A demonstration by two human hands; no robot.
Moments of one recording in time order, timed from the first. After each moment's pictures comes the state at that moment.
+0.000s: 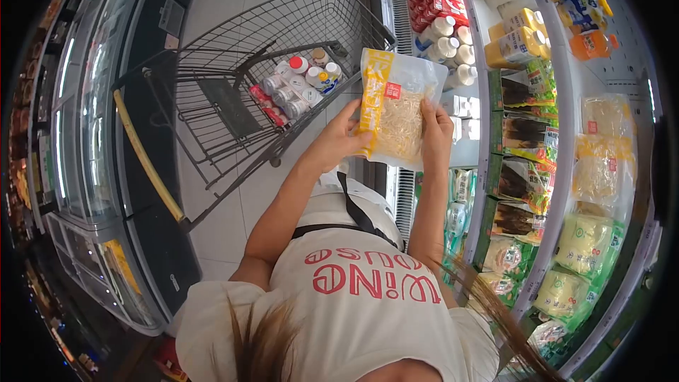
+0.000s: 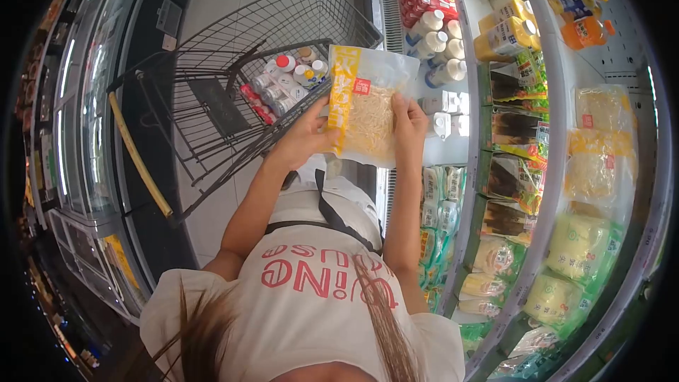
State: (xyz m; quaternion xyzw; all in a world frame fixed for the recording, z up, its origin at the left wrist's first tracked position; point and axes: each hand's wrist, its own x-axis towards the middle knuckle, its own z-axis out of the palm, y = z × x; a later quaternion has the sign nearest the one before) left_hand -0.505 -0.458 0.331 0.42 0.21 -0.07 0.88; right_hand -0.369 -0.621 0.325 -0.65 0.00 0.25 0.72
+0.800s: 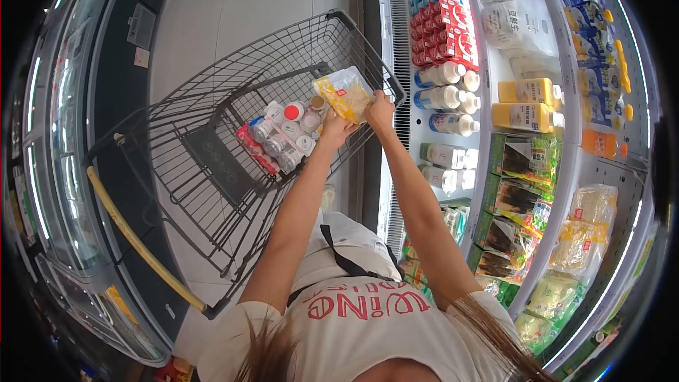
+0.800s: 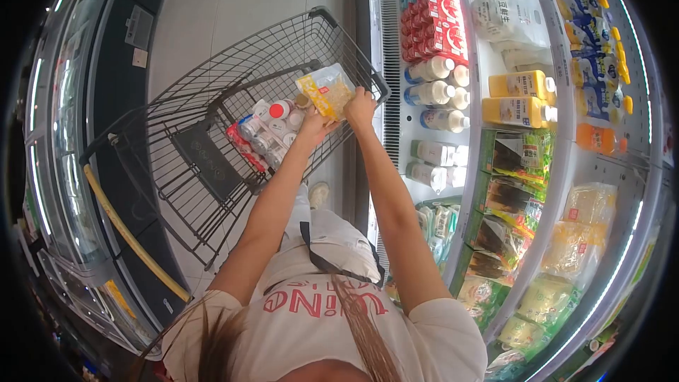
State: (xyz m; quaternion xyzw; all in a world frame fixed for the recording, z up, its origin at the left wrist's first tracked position) left_hand -0.333 -0.340 0.046 0.17 0.38 0.02 0.91; right_hand -0.216 -0.428 0.055 -0.95 -0.24 0.07 0.17
